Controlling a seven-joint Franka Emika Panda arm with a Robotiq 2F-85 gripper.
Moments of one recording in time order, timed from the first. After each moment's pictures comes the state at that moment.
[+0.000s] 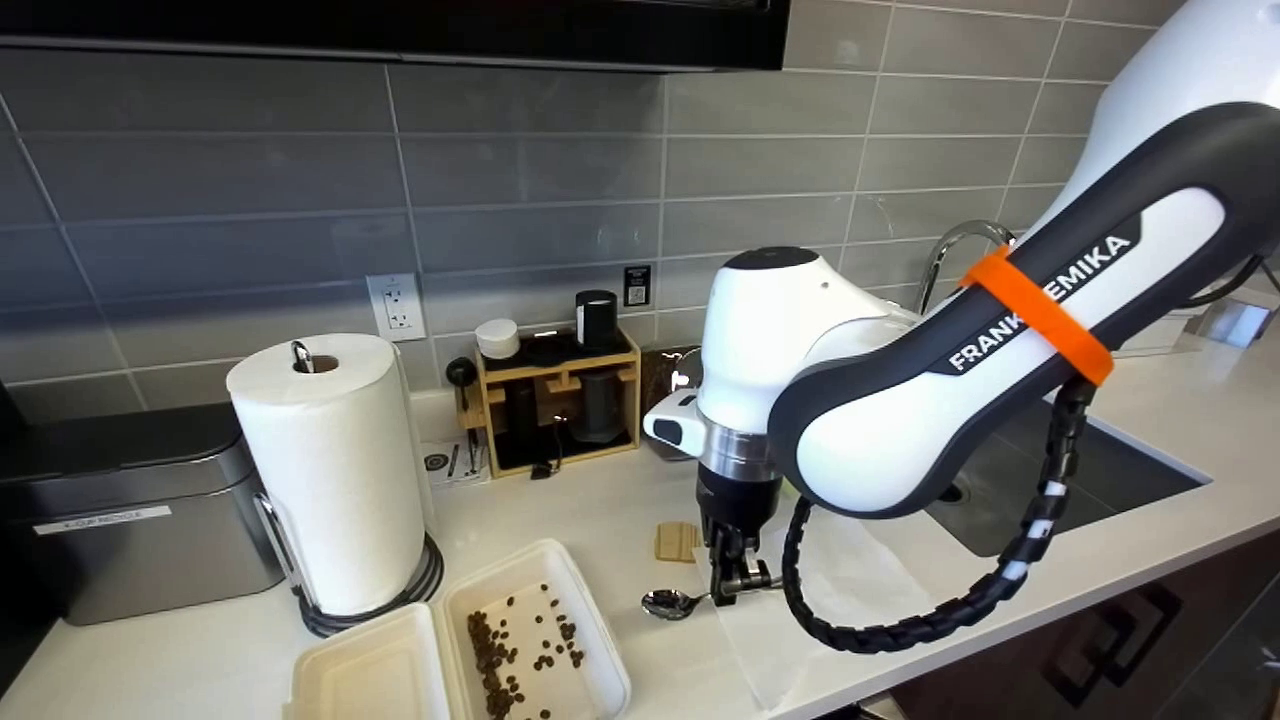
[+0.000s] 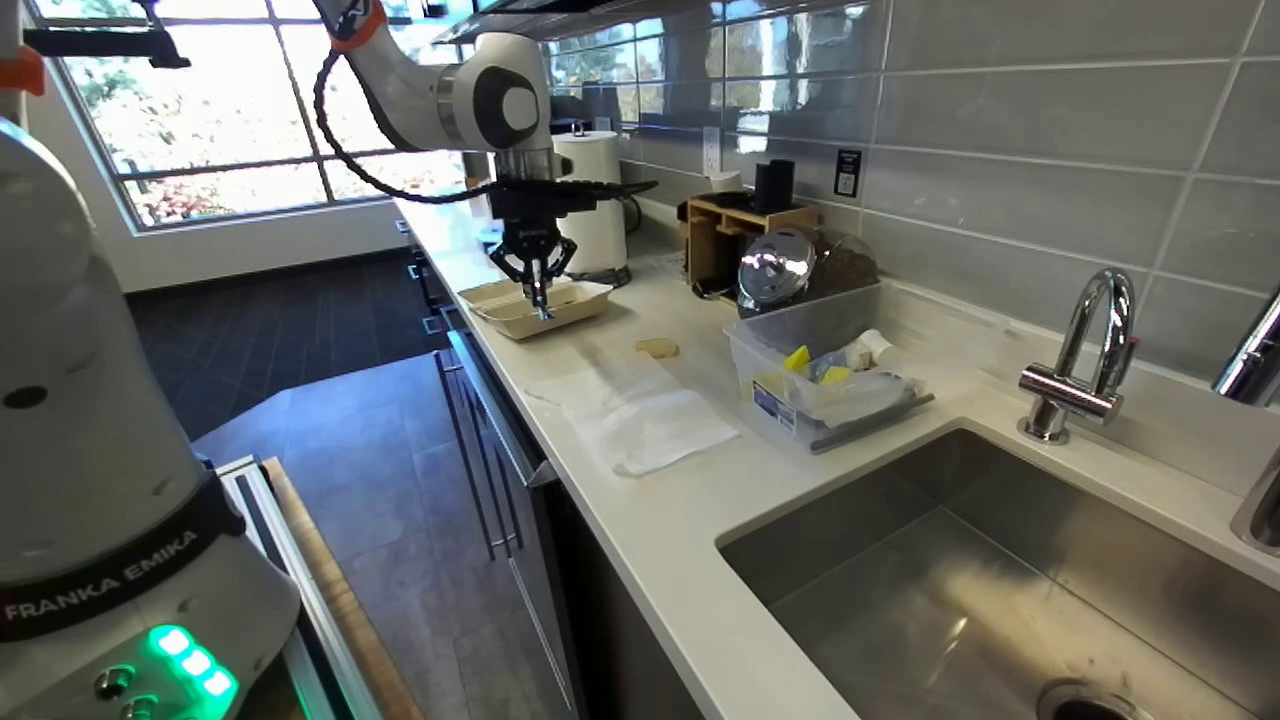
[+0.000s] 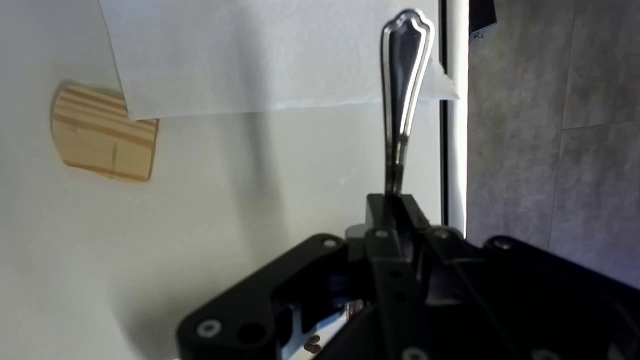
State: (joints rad) arm 0.20 0.26 0.24 -2.27 -0.07 2.52 -0.69
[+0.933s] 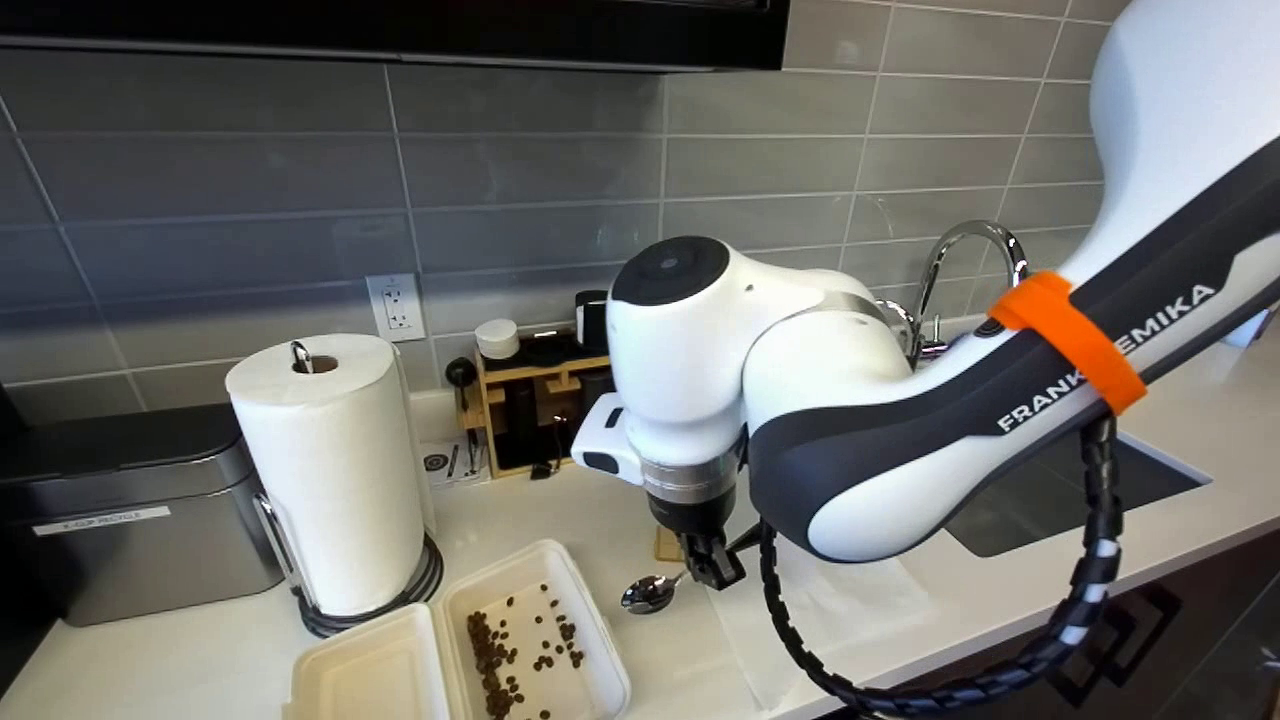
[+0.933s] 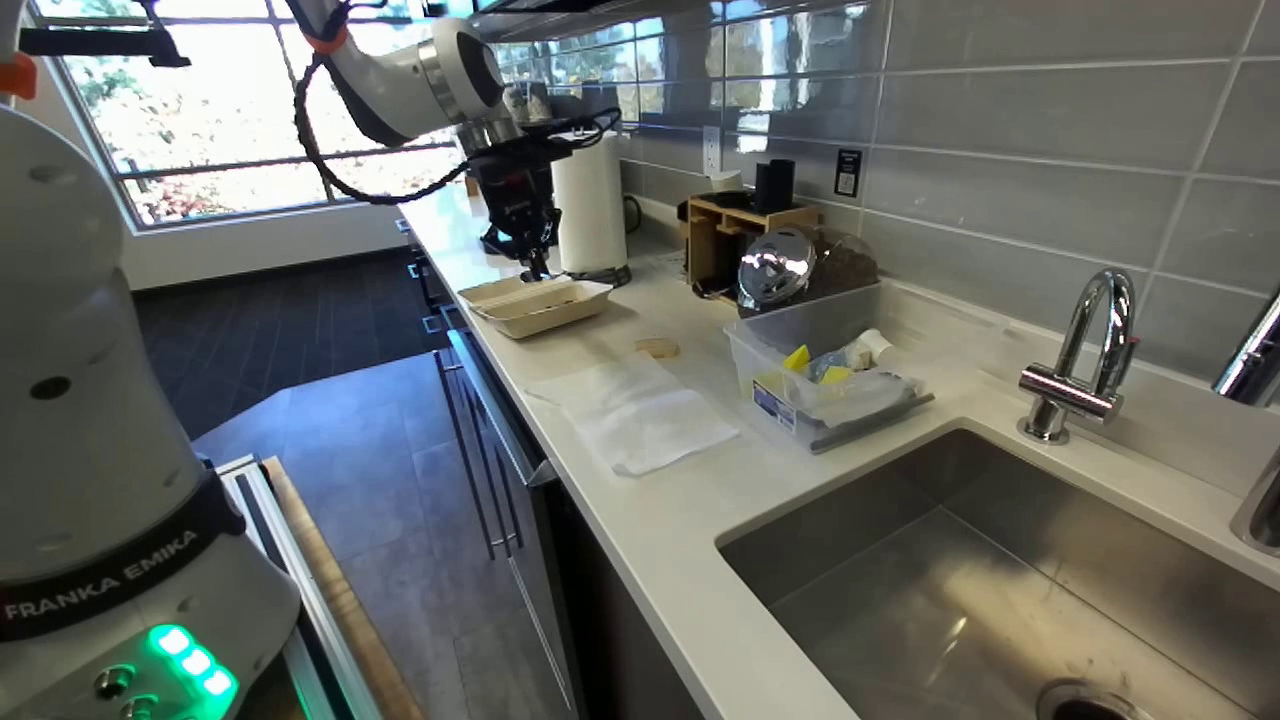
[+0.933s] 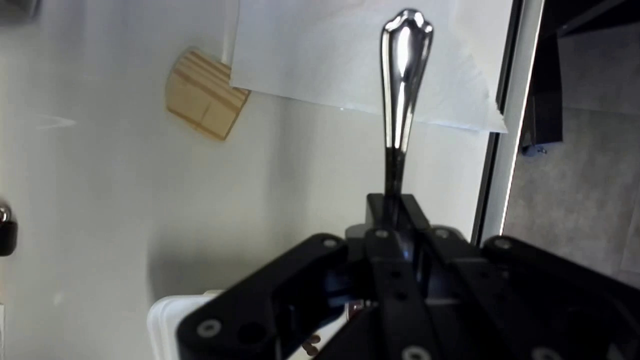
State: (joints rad) arm 0.33 0.29 0.24 -2.12 -0.50 2.31 -0.49
